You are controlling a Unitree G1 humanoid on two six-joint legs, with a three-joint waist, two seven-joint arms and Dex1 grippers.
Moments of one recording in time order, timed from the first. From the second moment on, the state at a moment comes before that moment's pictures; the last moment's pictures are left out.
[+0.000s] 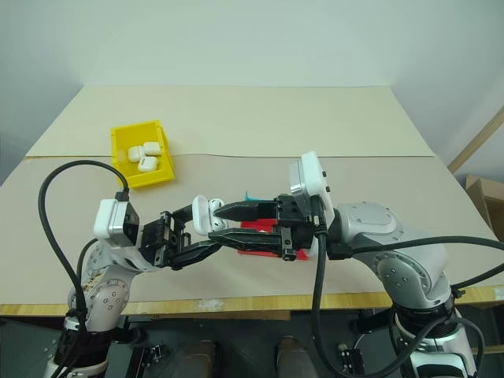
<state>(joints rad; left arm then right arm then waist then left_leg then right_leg) -0.21 0.36 0.04 -0.32 -0.75 0.14 -1.17 -0.52 -0.60 0.03 -0.60 1.00 0.74 0.83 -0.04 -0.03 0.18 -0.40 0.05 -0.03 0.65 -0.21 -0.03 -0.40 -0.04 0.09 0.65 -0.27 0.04</state>
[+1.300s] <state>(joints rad) -0.43 0.38 0.00 -0.21 -0.73 0.23 -1.11 -1.24 -0.64 0.18 -0.10 0.76 0.89 1.22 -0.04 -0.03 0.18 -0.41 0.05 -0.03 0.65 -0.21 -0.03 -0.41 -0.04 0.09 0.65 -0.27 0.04</state>
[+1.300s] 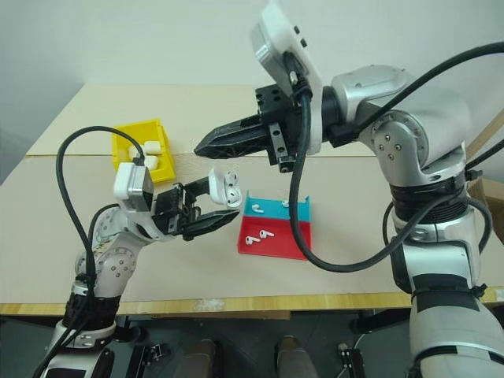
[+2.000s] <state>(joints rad) -0.43 0.36 -0.02 -0.20 -0.69 0.22 -1.12 -1.17 -0.65 0.23 -0.19 0.61 0.80 1.29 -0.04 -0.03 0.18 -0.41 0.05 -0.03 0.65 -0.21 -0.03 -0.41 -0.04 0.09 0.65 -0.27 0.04</state>
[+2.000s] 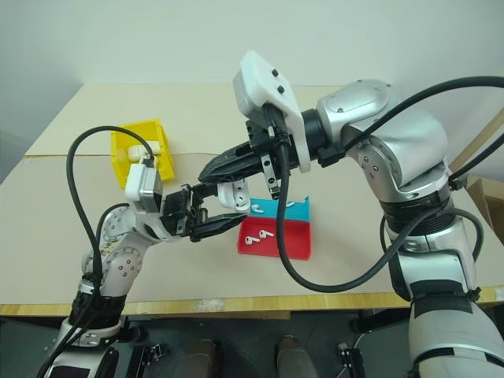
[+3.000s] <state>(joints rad) -0.42 0.34 0.00 -0.20 -0.69 0.18 -1.13 -1.09 -0.81 0.10 -0.15 0.62 0.76 1.37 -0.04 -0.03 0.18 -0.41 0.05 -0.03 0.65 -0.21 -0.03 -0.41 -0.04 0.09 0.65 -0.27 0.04</state>
